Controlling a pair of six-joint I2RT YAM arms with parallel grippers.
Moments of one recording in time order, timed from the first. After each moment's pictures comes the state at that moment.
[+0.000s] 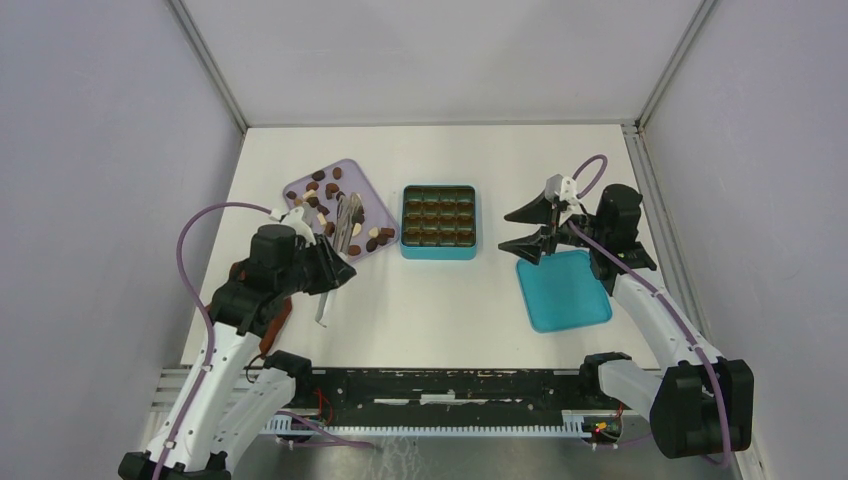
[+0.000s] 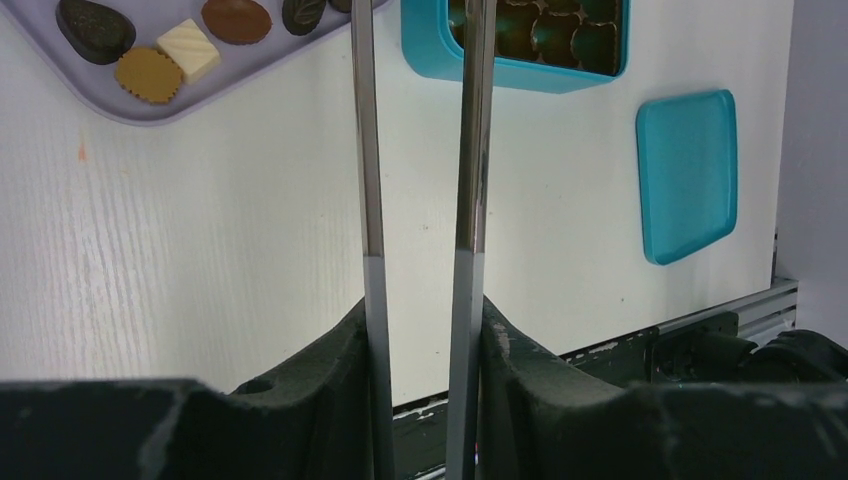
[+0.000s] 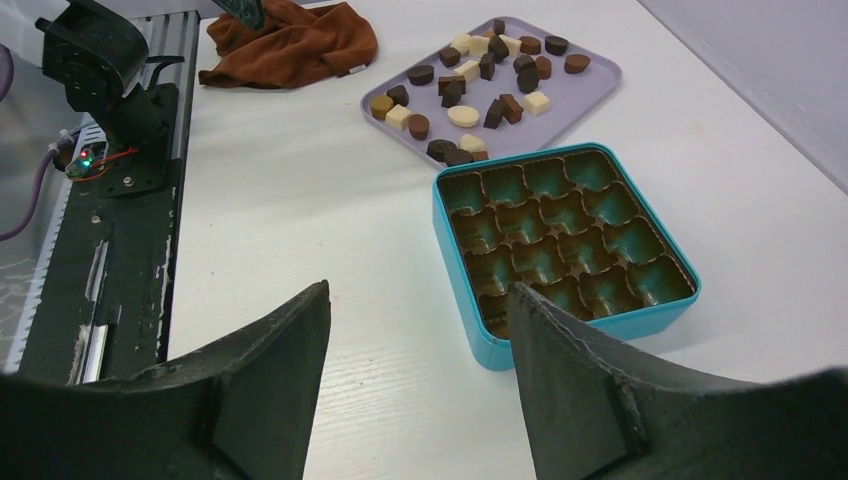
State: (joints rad) left arm -0.28 0.70 0.81 -0.80 0.19 -0.53; right arm 0.10 1.08 0.67 0.19 -1.21 -0.20
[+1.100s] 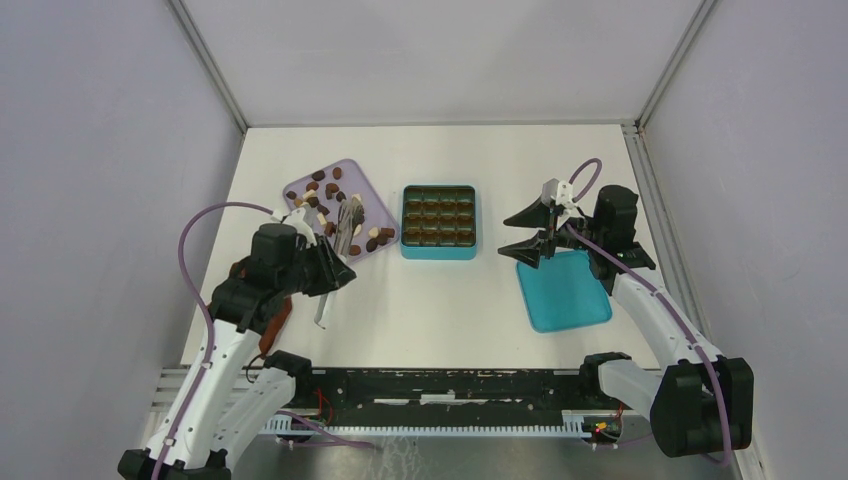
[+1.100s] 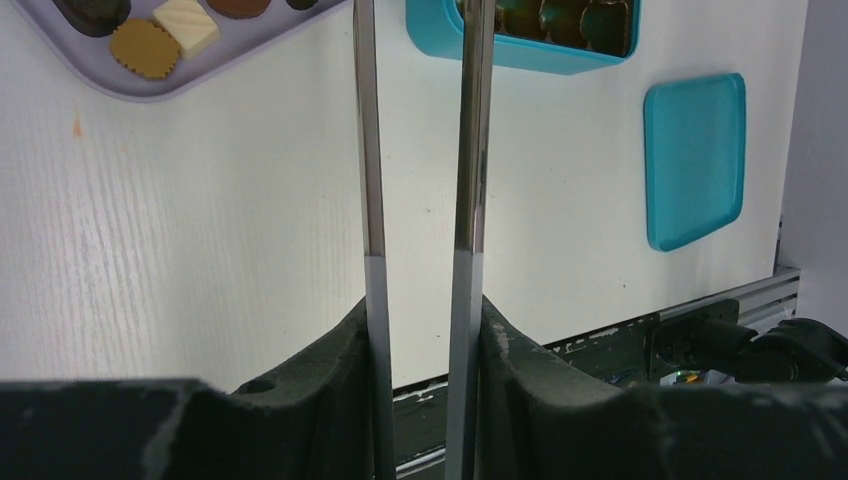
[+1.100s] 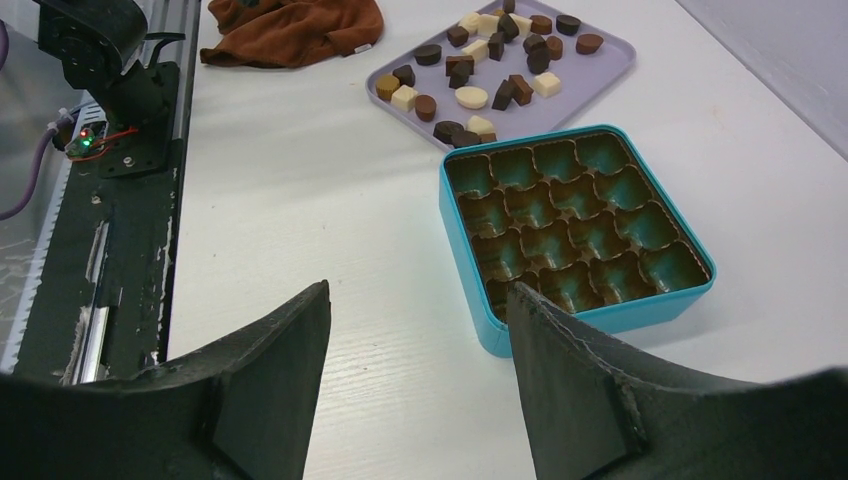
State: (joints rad) left arm -0.28 0.71 0.82 -0.84 0.21 -0.53; right arm 0.10 1.08 0.68 0.11 -1.21 -0.28
